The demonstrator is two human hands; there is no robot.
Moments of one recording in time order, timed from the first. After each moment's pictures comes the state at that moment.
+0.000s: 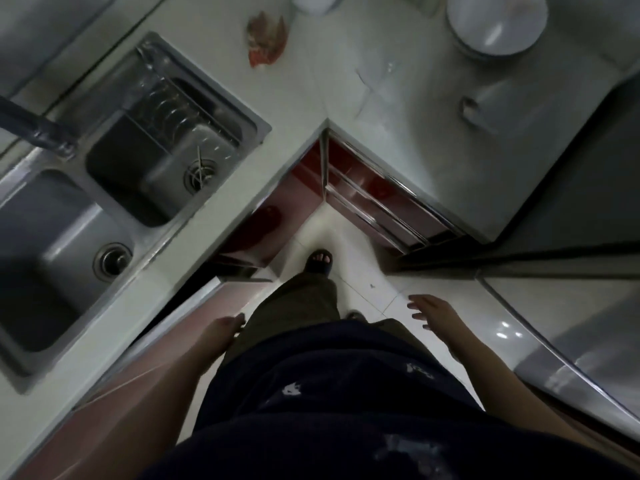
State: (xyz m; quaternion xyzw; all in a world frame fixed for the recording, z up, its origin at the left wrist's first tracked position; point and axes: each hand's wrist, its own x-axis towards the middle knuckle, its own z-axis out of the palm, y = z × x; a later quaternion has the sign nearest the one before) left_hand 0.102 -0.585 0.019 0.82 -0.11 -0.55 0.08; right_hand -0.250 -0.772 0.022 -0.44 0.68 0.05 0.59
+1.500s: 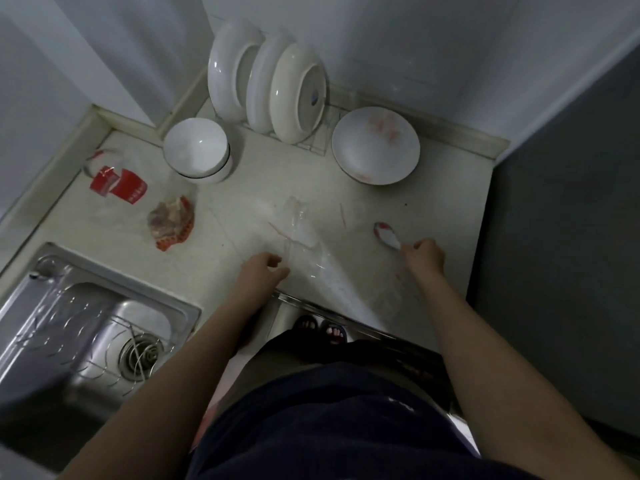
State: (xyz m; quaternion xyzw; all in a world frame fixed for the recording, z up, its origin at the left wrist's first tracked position) left_hand 0.098 -1.033 0.061 0.77 -0.46 -0.42 0.14; right_hand -0.192 -1.105 0.059 -0.39 0.83 -0.12 0.39
